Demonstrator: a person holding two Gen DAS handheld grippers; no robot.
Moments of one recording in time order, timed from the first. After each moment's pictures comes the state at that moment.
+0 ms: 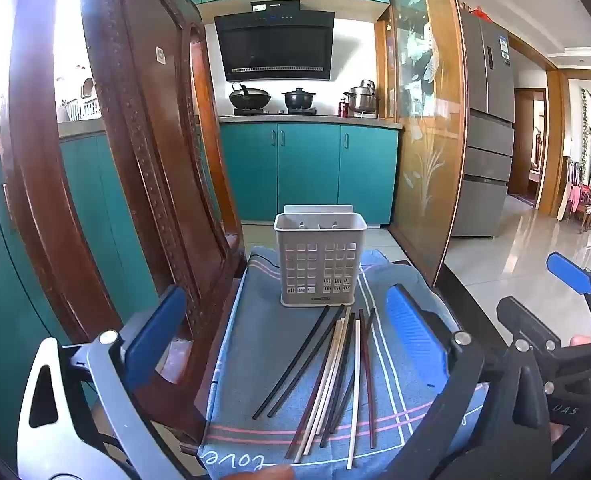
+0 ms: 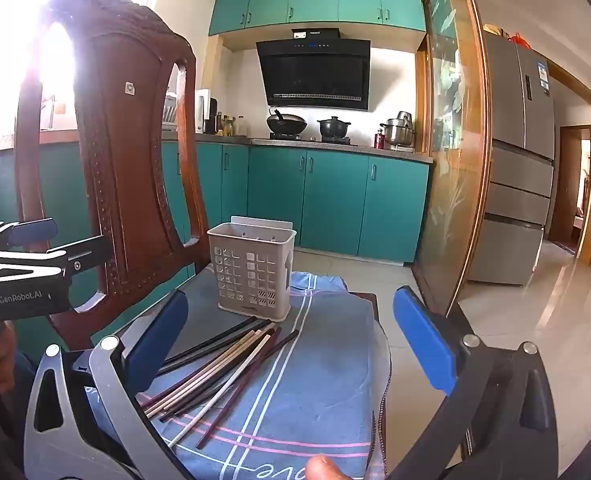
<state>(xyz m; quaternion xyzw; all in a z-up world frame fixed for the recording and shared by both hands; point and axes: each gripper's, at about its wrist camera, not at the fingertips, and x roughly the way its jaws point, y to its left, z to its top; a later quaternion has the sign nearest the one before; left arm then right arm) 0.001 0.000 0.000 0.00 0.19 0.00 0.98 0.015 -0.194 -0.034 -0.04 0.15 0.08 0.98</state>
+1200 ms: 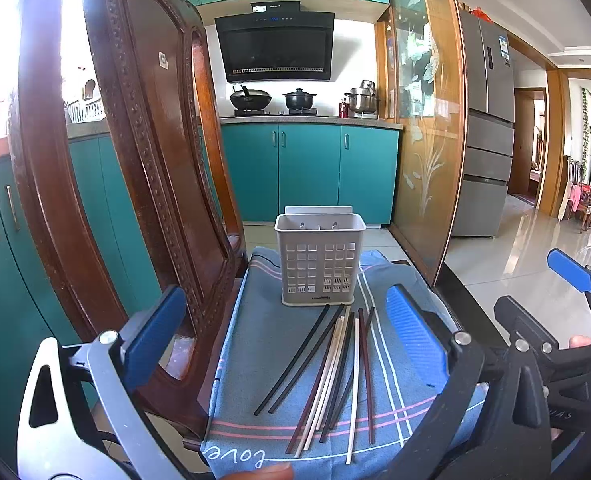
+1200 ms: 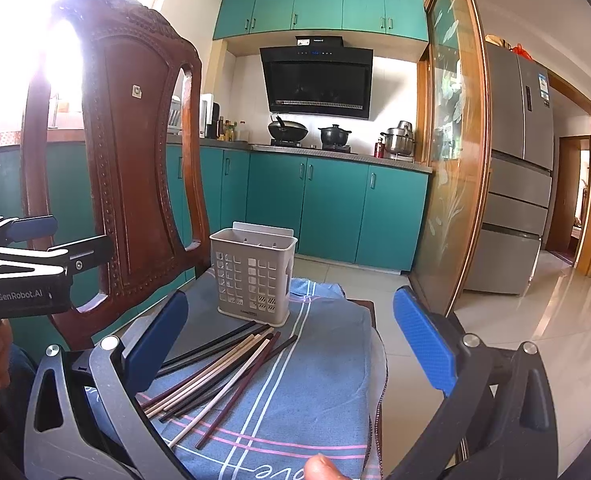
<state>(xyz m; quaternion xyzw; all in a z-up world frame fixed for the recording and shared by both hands) -0.001 0.002 -0.001 0.00 0.18 0.00 0.98 0.003 -0.191 -0.031 -0.05 0.13 0.08 0.99</state>
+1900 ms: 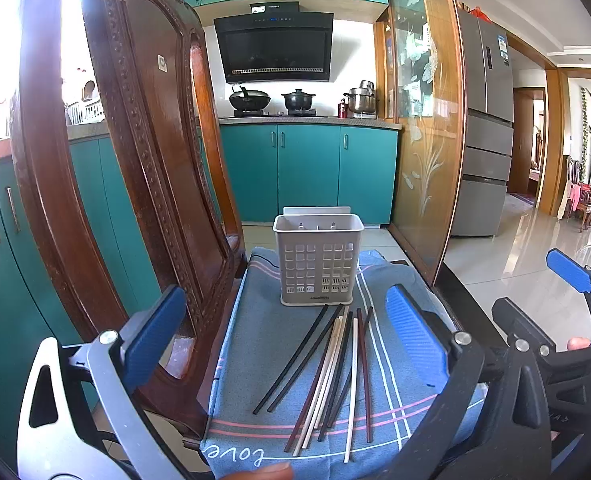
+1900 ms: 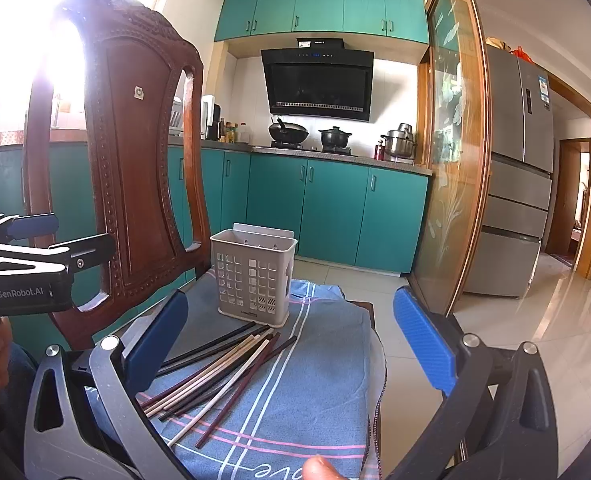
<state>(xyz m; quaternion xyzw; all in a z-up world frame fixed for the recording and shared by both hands) -0.002 0.000 0.000 0.00 0.18 0.00 0.98 -0.001 -0.190 -0.030 -0.05 0.13 0.08 0.99</state>
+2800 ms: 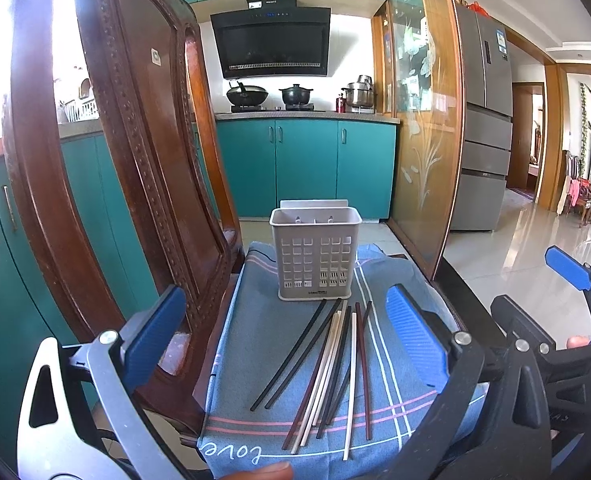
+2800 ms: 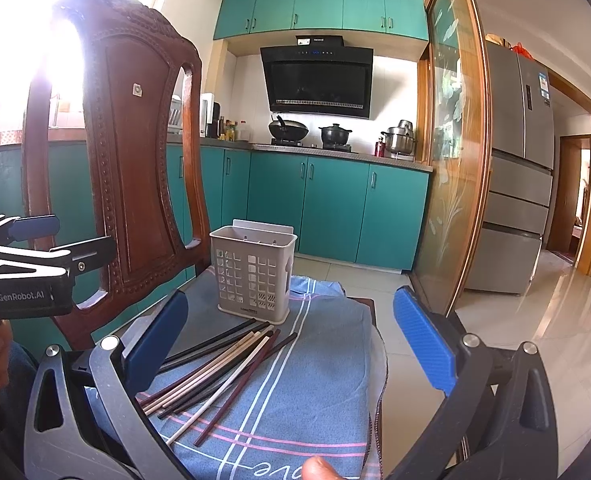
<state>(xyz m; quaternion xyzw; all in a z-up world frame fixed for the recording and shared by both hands) 0.004 -0.005 -0.004 0.01 0.19 0.00 0.98 0.002 -0.191 -0.033 -0.05 0.14 0.08 0.99</state>
